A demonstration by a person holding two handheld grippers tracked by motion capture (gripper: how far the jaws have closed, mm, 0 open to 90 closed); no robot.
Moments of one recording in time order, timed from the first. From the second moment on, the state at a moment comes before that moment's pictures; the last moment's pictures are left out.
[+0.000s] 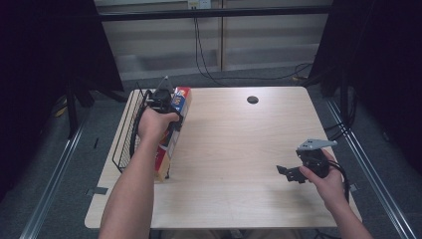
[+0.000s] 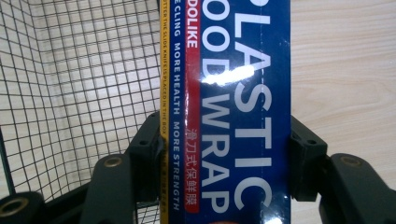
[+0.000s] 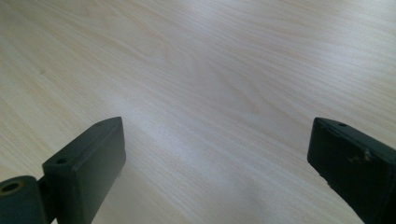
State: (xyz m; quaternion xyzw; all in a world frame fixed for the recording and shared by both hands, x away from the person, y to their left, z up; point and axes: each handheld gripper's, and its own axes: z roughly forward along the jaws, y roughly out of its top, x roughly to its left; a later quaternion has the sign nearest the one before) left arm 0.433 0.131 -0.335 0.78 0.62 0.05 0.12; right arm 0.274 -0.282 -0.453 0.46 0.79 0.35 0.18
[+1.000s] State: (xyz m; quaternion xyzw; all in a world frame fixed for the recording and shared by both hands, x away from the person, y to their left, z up) left arm 0.432 0.160 -0.342 0.73 0.67 0.06 0.11; right arm 0.275 -0.281 -0.451 0.46 0.79 0.36 0.18
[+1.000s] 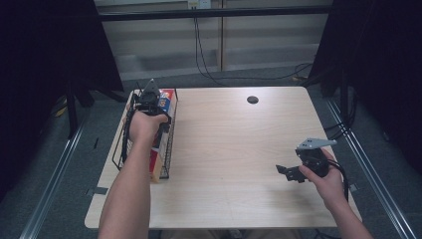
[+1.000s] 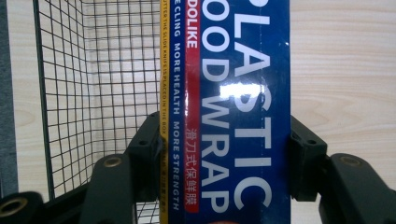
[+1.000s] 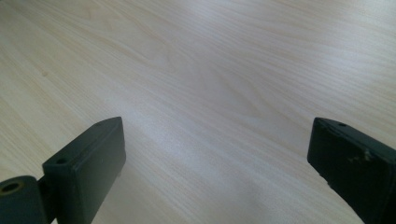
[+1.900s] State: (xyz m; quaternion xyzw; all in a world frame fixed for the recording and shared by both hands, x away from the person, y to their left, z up) left arm 0.430 0.188 -0.363 0.70 0.71 0.06 0.11; right arm 0.276 -0.282 -0.451 0.46 0.79 0.36 0.18
